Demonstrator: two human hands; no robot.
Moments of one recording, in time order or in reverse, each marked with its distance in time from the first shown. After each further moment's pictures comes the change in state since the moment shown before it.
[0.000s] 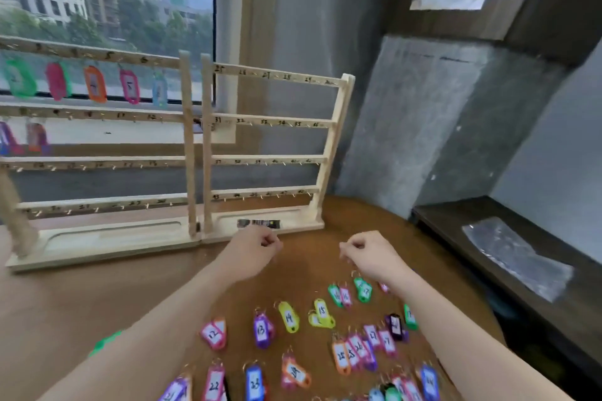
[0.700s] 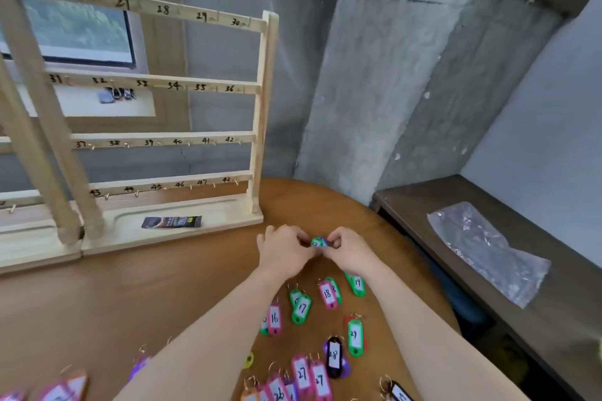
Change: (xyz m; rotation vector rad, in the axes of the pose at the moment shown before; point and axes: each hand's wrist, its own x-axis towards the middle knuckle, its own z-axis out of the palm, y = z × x) left_hand 0.134 0.070 0.212 0.215 0.019 -0.063; right_hand 0.116 0.153 -0.015 -0.179 -0.040 0.137
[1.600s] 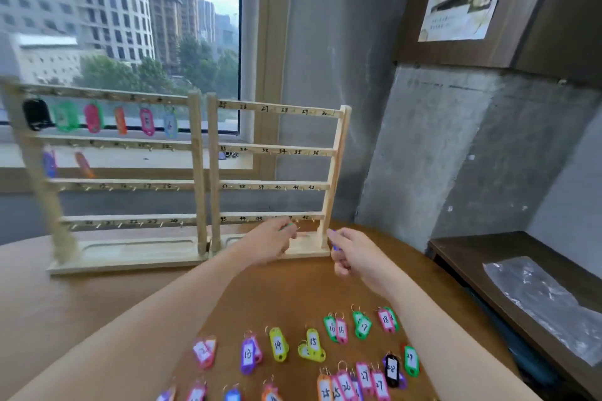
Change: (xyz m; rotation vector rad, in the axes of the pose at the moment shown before) left_hand -0.086 -0.053 -0.196 -0.364 -0.051 0.006; right_hand -0.100 -0.141 -0.035 0.718 -0.276 -0.228
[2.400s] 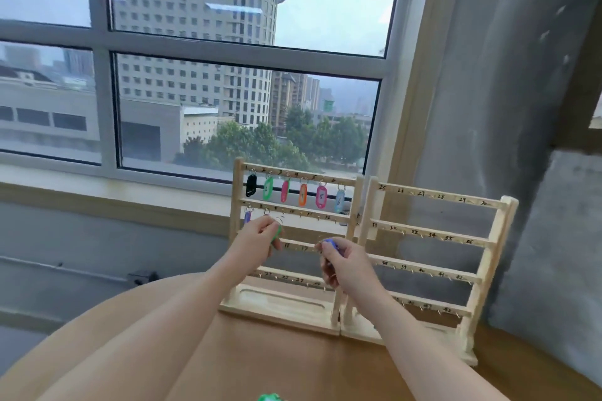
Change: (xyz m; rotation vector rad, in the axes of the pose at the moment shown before) left_hand -0.140 -0.058 -0.256 -0.163 0.653 0.032; right_hand 0.012 -0.160 0.243 0.147 -0.209 -0.362
